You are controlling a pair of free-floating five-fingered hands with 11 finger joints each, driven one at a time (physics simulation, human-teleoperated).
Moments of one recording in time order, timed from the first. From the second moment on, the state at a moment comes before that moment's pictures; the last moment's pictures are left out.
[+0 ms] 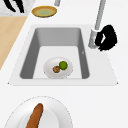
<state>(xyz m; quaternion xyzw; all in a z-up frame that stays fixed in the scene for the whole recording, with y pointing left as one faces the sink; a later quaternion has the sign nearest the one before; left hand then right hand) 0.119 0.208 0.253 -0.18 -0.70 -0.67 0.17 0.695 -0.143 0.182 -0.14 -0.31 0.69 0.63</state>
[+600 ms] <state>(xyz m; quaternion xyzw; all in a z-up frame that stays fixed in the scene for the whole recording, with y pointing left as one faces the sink) 0.119 0.208 0.253 -0.18 -0.70 -0.67 0.17 0.688 -0.114 0.209 -0.26 -0.24 0.70 0.62</state>
